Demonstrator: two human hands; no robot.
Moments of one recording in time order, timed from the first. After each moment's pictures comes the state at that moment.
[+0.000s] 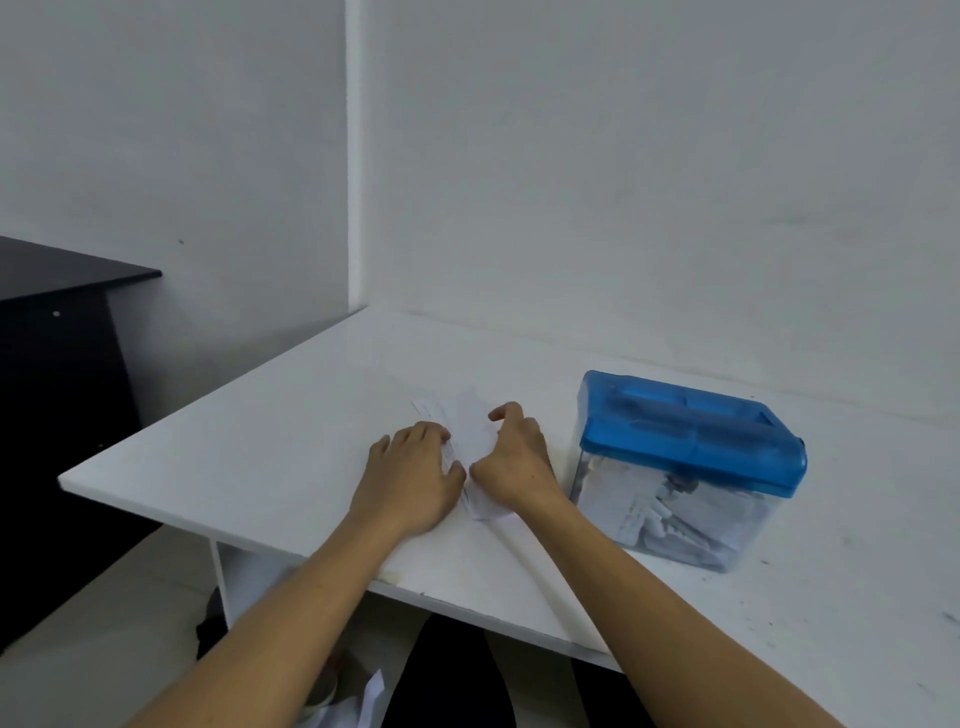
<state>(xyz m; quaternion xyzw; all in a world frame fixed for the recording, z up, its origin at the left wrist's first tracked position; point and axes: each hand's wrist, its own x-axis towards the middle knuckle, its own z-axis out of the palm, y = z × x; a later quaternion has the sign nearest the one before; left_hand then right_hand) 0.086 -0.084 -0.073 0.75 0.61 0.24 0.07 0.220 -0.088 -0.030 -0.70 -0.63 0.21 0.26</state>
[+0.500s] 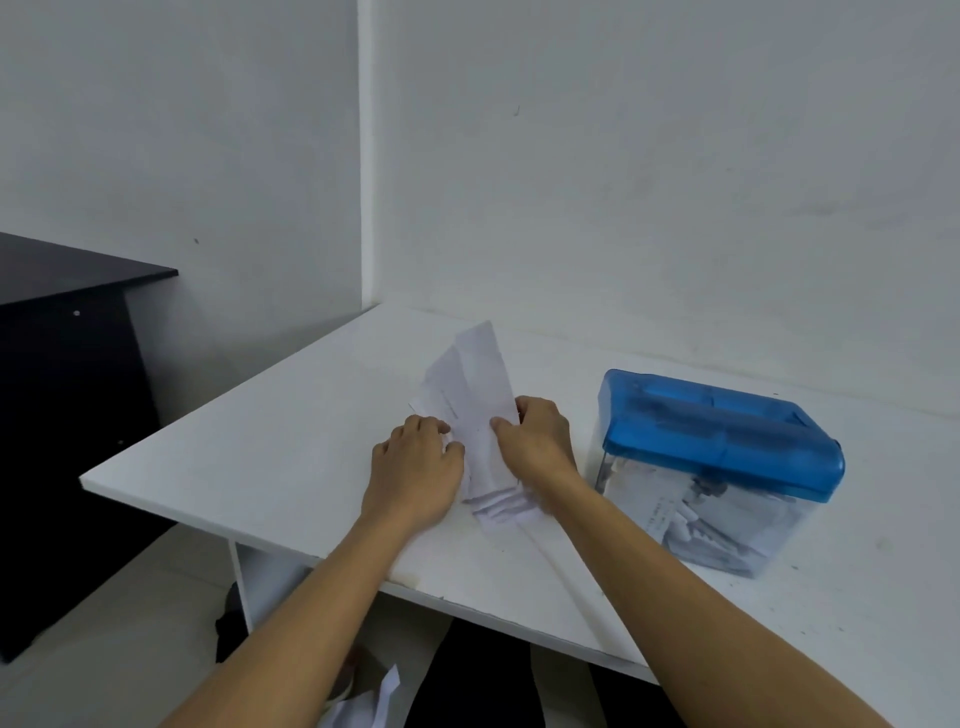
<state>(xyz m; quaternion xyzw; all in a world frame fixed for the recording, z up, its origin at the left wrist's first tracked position) 0.081 -0.079 -0.071 0.69 0.64 0.32 0.13 0.218 -0.079 -0.017 -0.67 -0.58 0.27 0.38</state>
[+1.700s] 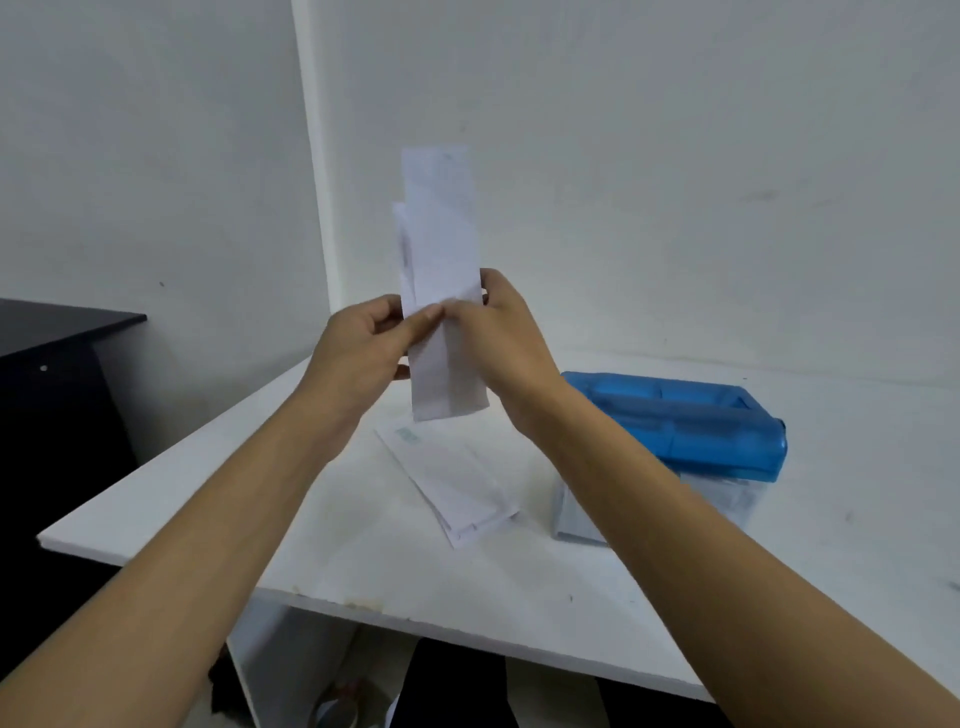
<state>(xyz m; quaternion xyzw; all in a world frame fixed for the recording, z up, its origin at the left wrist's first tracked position) 0.076 -0.109 0.072 0.61 0.39 0.57 0.38 0.213 -0.121 0.094 -0.46 -0.61 0.35 0.54</state>
